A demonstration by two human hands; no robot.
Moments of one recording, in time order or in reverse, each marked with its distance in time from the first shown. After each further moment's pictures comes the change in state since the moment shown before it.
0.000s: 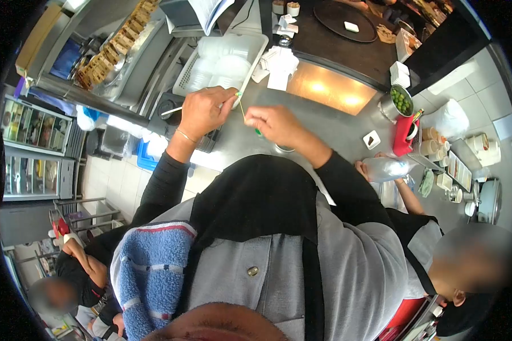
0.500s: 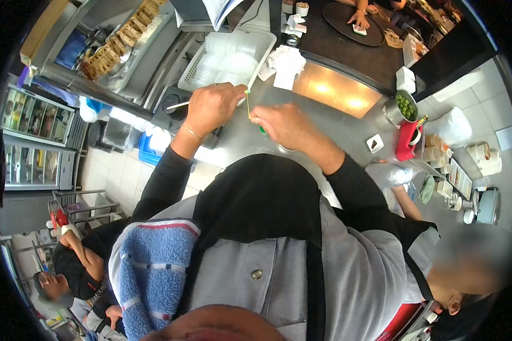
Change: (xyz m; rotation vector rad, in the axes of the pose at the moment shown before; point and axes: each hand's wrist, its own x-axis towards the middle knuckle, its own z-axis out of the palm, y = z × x) left_hand -0.007 0.002 0.000 0.070 -0.046 0.004; right_hand -0.005 -0.031 -0.013 -0.309 0.087 -0.142
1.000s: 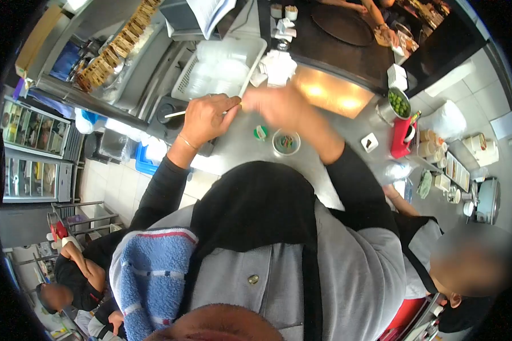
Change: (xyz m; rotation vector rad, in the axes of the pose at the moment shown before) left_hand 0.005 0.006 -0.002 -0.115 0.060 0.051; right_hand 0.031 0.010 -0.032 0.098 0.110 -0.130
